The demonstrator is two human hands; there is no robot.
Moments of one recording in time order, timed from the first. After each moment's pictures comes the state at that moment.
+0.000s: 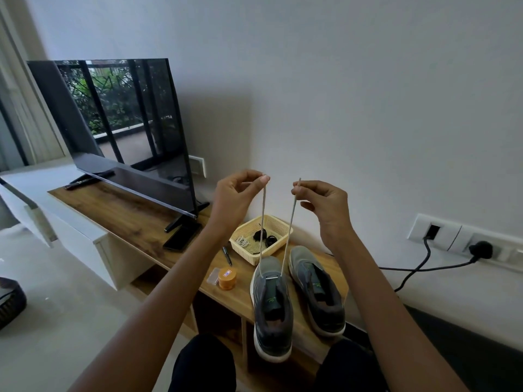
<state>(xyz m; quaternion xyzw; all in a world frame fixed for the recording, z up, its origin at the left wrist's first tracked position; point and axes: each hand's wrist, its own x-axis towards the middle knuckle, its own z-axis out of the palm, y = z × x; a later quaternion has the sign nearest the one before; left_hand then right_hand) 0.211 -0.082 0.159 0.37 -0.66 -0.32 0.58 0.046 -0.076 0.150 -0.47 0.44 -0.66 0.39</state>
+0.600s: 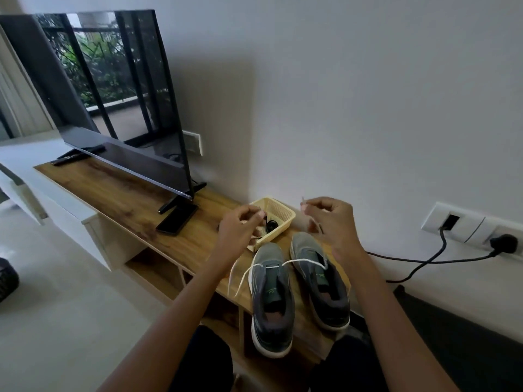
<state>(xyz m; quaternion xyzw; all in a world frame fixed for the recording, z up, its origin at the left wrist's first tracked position) 0.209 -0.113 0.061 0.50 -0.60 -0.39 0.50 0.031 -0.105 0.084 -0.47 0.55 -0.58 0.38</state>
